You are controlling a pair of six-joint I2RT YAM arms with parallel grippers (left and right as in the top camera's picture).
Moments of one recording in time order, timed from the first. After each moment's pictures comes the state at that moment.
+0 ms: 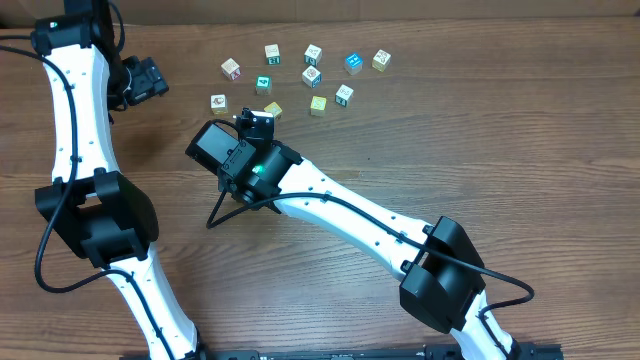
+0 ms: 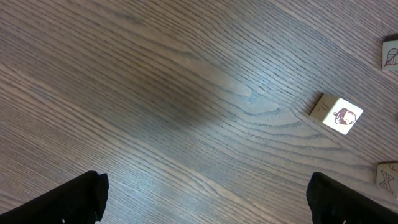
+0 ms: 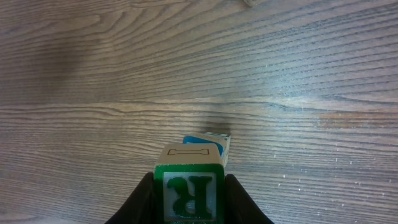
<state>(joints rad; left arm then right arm) 0.22 2.25 2.30 -1.40 -0.08 -0.34 0.98 2.17 2.02 -0.97 0.28 0.98</state>
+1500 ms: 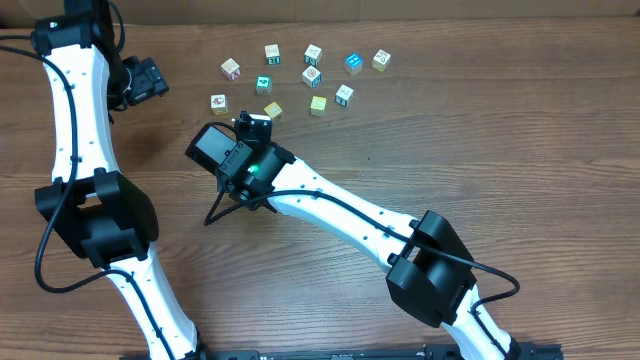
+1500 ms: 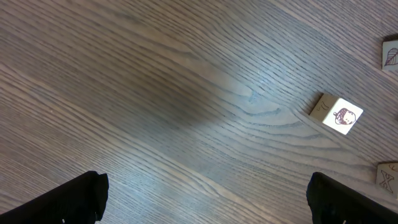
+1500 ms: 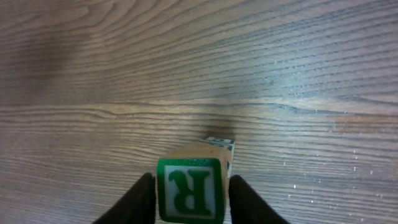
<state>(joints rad) 0.22 2.25 2.30 -1.40 -0.08 -0.34 0.97 2.22 2.02 -0.93 0.27 0.98</state>
